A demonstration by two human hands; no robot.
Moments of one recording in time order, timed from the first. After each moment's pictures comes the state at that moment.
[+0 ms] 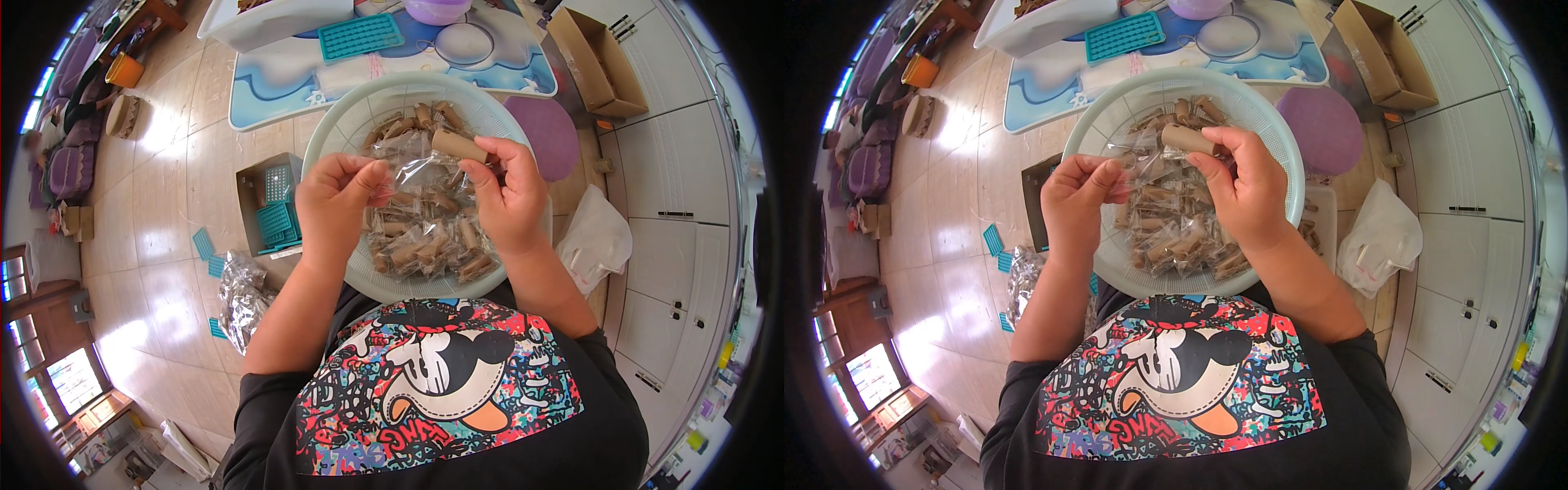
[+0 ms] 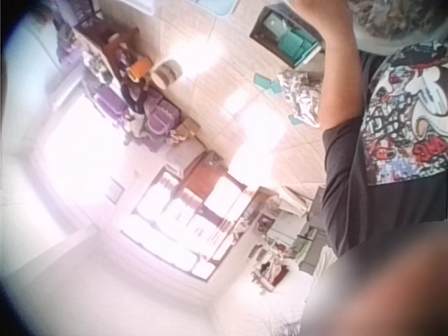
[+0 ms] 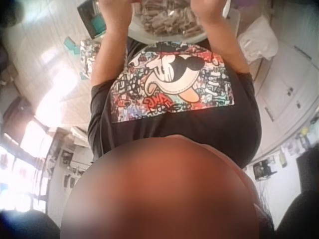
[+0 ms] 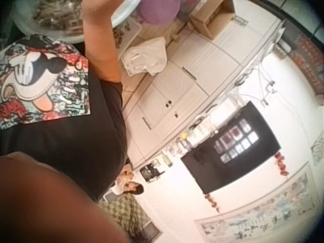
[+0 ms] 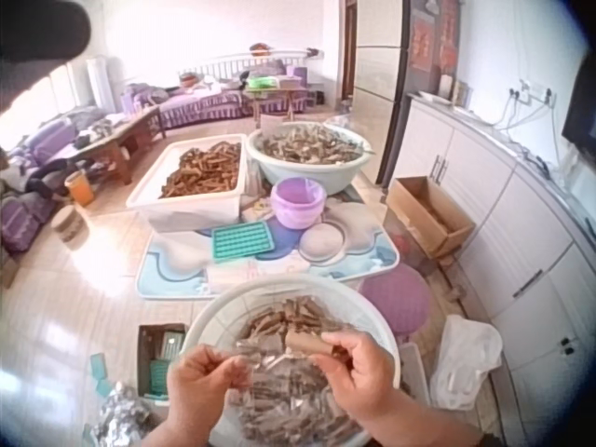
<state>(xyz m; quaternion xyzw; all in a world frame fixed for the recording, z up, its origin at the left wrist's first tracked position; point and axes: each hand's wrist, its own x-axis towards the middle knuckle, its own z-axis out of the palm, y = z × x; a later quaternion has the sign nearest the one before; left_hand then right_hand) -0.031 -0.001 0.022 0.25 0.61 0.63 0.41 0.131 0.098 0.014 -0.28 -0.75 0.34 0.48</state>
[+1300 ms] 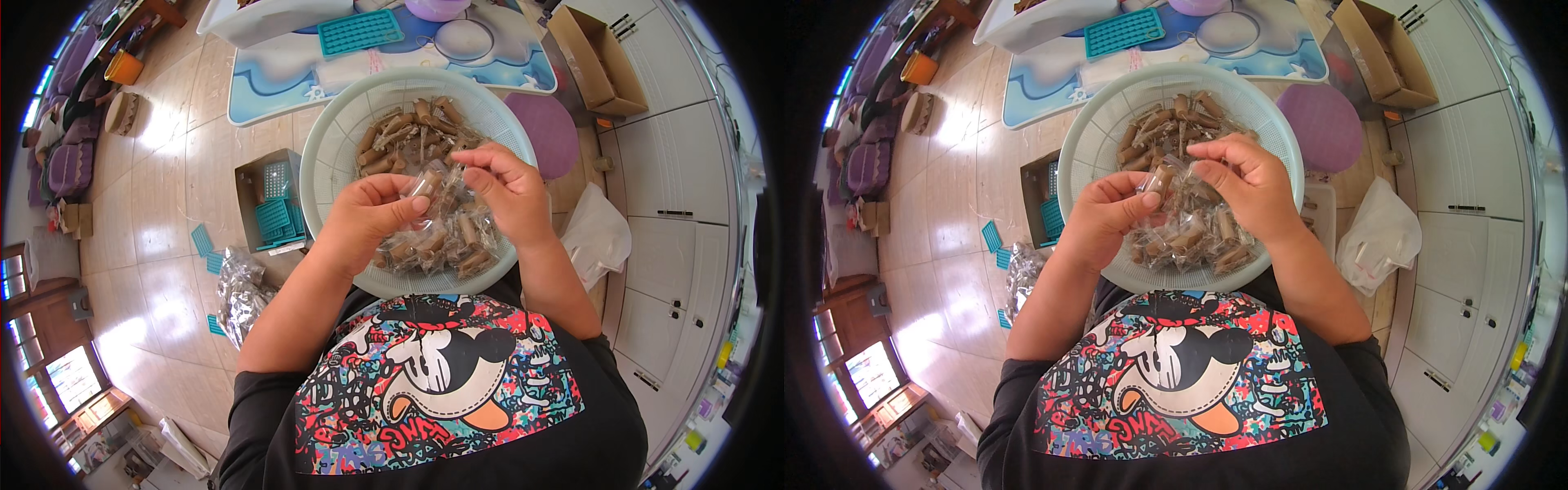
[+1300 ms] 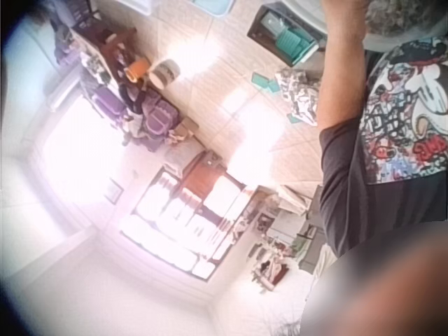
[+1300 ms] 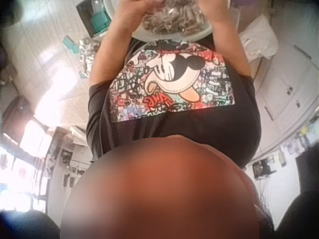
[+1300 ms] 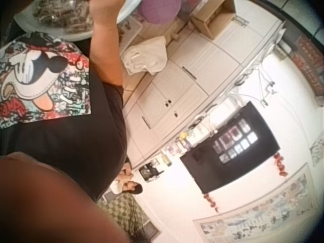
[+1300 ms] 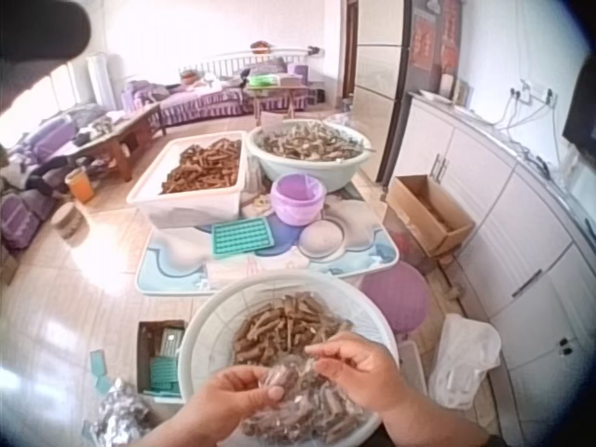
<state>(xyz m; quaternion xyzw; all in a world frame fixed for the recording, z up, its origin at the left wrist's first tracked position) -0.022 -0.008 0.020 0.20 0.45 0.55 0.67 0.147 0.104 0.017 -0.29 -0.69 0.56 0.34</state>
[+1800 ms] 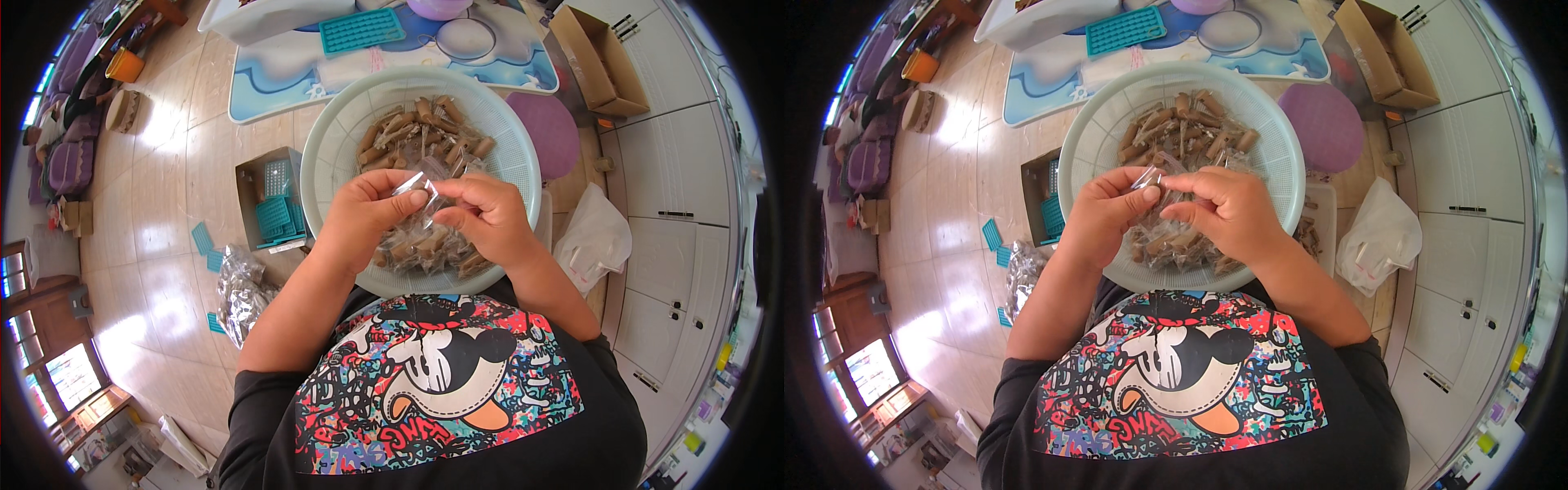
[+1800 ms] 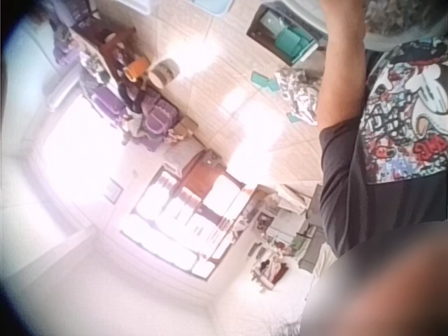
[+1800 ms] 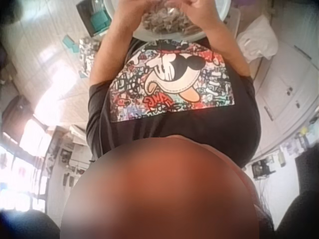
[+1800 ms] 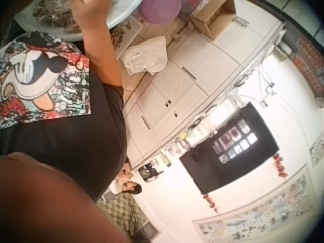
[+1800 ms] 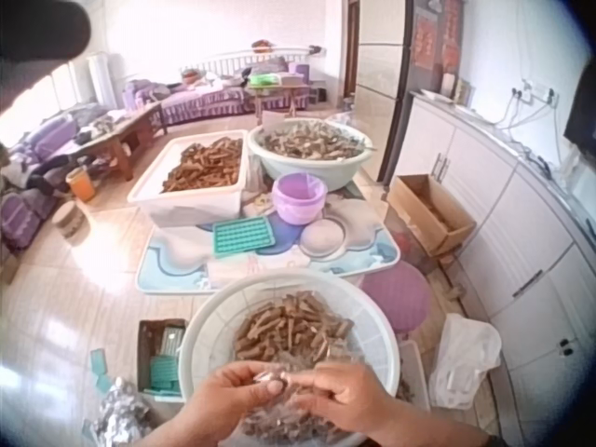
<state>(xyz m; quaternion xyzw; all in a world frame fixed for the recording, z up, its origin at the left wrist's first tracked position) -0.017 -0.006 0.020 0.18 0.48 0.58 0.64 0.144 0.084 0.026 -0.22 -0.82 0.45 0.27</state>
